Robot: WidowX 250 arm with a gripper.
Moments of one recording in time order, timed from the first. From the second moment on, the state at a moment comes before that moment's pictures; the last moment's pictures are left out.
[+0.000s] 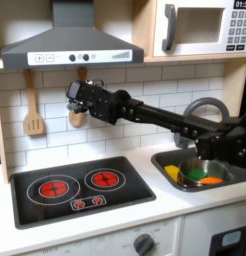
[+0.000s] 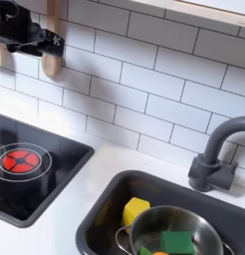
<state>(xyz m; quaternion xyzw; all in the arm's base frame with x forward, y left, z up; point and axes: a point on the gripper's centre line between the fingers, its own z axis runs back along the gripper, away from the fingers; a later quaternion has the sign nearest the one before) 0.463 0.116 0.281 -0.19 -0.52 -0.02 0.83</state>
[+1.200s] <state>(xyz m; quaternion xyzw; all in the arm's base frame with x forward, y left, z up) 0.391 0.112 0.276 -0.13 -0.36 -0.08 0.92</state>
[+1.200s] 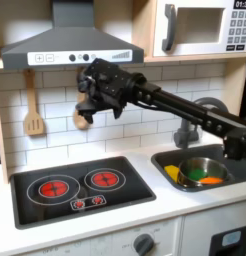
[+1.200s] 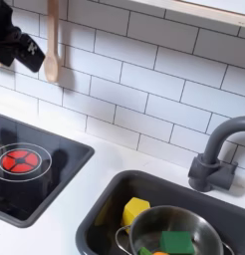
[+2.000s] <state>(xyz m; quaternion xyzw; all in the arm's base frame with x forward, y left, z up) 0.346 0.109 0.244 -0.11 -0.30 -0.06 0.95</state>
